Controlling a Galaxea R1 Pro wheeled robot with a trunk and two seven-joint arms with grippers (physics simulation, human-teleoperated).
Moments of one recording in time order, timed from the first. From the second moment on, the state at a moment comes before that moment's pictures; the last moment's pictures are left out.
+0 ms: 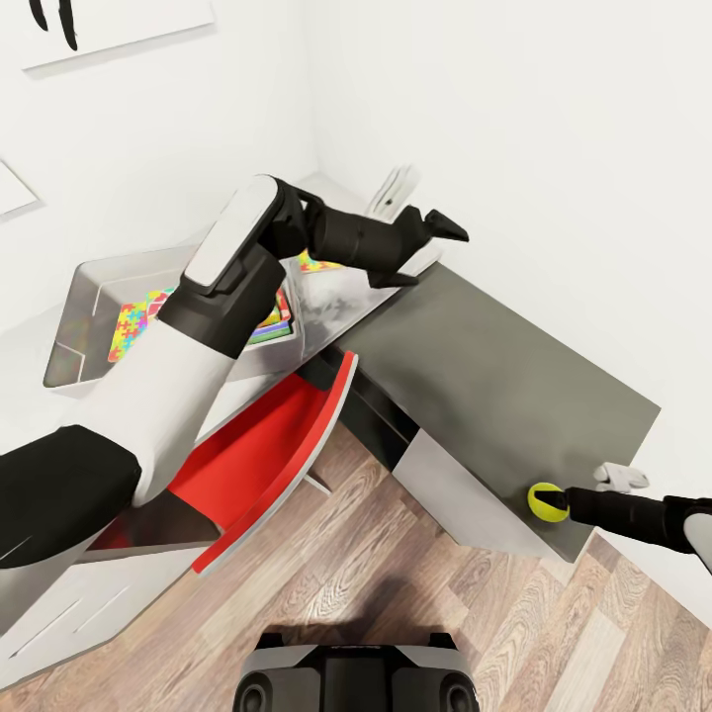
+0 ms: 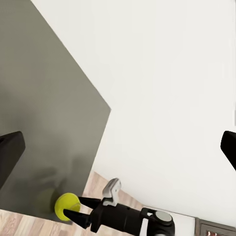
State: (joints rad) left arm -1.56 -0.14 -0.50 -1.04 1.92 0.90 0.68; right arm -0.35 -0.56 -0.06 -1.61 -0.92 1.04 -0.11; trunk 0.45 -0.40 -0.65
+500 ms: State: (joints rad) left arm -1.43 -0.07 -0.47 -1.26 1.92 0.90 0.68; right arm -0.35 -0.58 -0.09 -1.61 -0.93 1.04 -0.10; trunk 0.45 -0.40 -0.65
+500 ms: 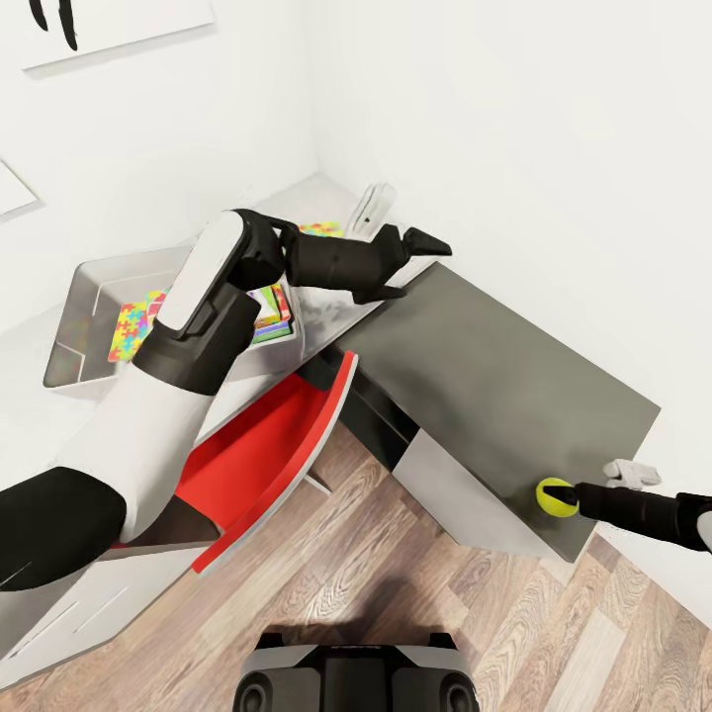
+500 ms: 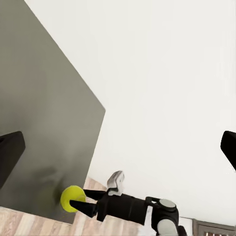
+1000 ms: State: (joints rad) left arm -1.23 0.09 -0.28 -1.51 1.92 0.91 0.68; right arm -0.51 -0.67 -0.22 -1.61 -0.98 1.04 -0.01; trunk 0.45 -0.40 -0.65
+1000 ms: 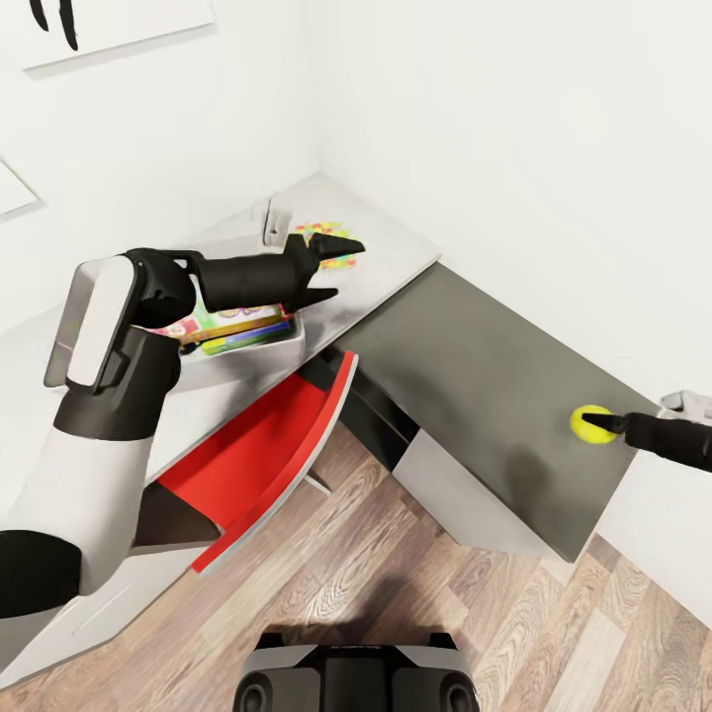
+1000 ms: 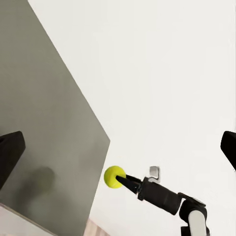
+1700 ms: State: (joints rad) left arm -1.23 0.13 -0.17 -1.59 1.93 0.91 0.68; right arm -0.73 -0.74 -0.24 -1.62 -1.20 1.04 0.03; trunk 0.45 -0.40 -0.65
